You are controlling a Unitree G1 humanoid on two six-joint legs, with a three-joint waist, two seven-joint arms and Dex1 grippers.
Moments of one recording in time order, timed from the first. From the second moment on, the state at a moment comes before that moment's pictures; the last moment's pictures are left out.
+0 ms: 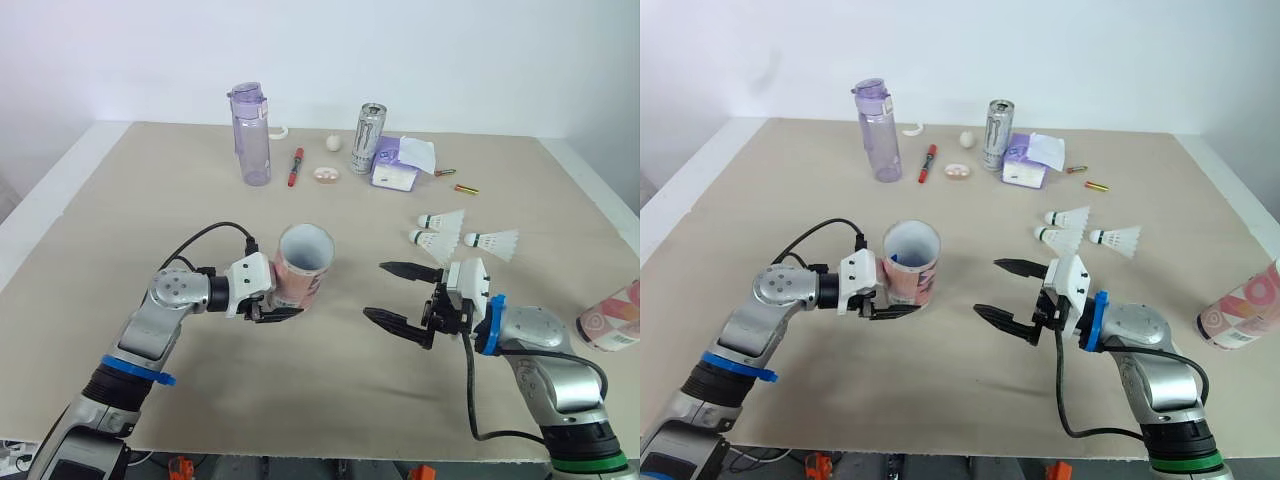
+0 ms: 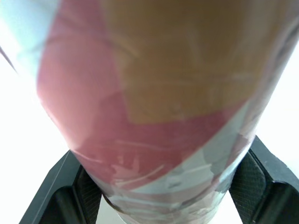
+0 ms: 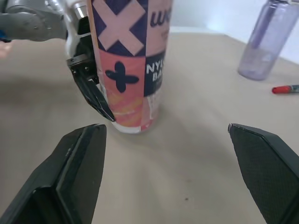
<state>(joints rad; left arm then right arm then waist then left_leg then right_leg) -0.44 0.54 -0.22 -0.01 -0.11 0.13 -1.10 -0.15 -0.60 -0.04 -0.23 0.48 0.13 1.05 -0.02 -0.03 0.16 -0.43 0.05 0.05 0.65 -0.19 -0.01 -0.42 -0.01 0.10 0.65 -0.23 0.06</state>
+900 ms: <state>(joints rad) -0.79 0.64 -0.51 -0.04 0.09 0.29 -1.36 -0.12 -0.66 -0.02 -0.20 0.51 0.14 1.18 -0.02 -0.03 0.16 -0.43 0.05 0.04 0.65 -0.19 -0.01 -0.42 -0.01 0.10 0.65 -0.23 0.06</state>
